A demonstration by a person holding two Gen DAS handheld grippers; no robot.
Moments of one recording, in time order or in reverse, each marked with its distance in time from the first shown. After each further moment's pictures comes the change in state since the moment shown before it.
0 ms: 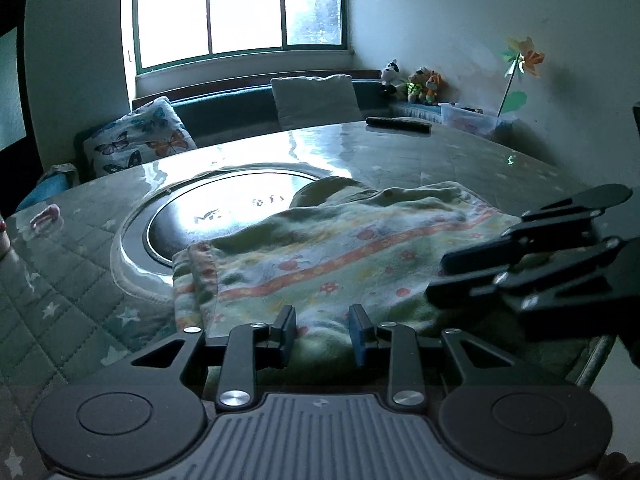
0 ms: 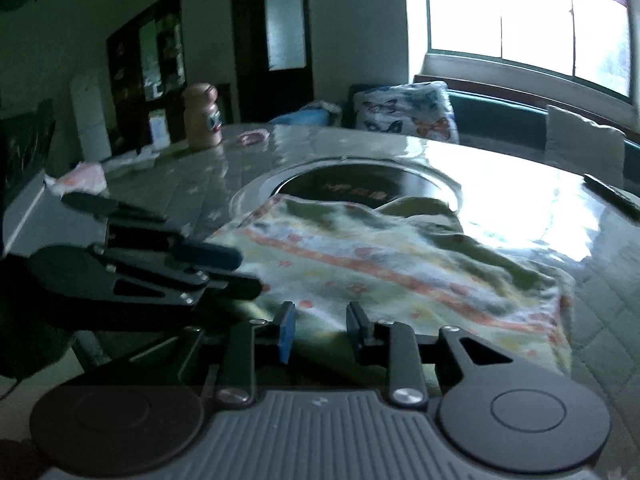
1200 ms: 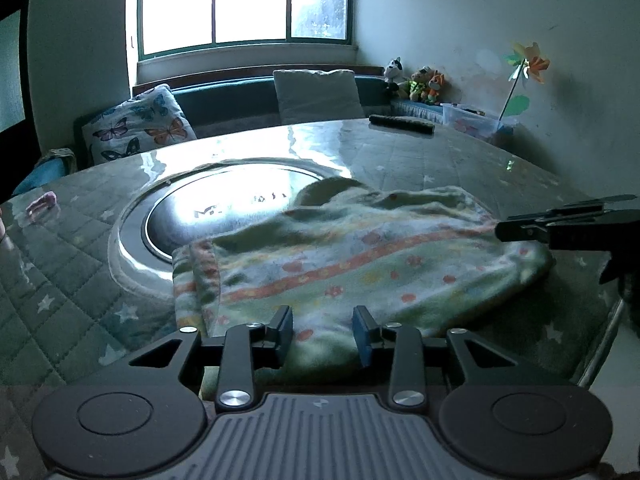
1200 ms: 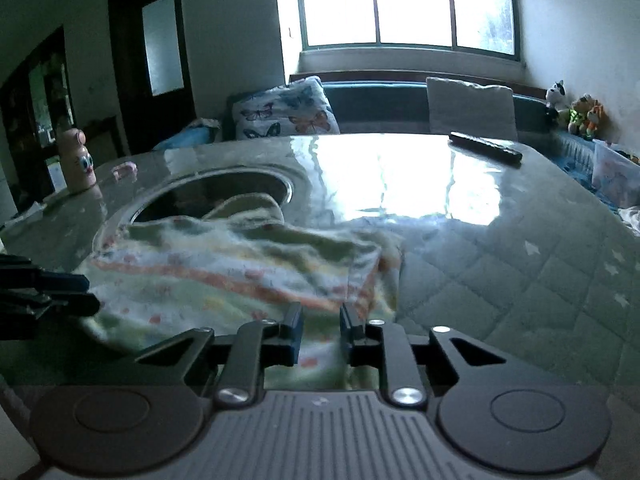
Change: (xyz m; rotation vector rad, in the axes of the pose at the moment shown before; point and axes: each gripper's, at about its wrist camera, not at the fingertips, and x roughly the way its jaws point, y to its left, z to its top) left arm 0.001 0.009 0.010 -0.044 0.020 -0.018; right arm -0.021 -0.085 -0.017 0.223 -0.026 -0.263
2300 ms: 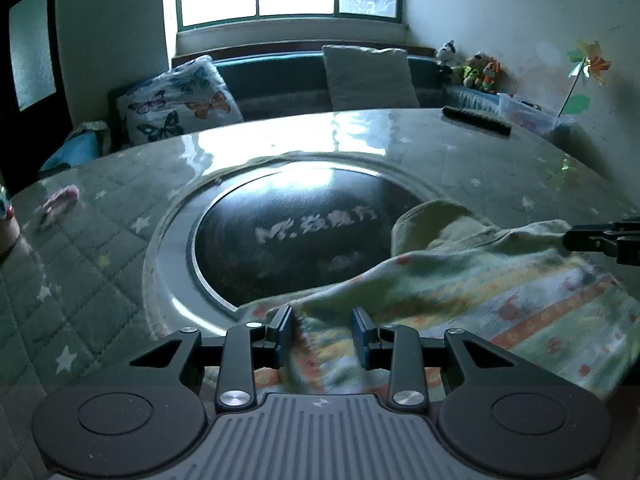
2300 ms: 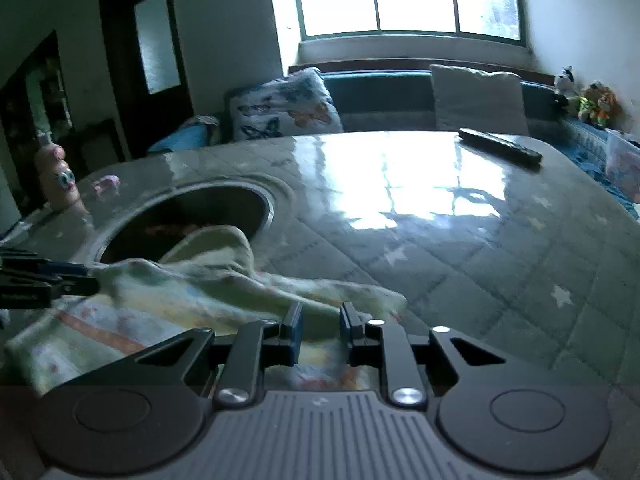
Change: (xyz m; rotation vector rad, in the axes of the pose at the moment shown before) left arm 0.066 0.054 0.051 -0.055 0.079 0.108; right arm 0.059 -0.021 0.044 0.019 0.032 0.030
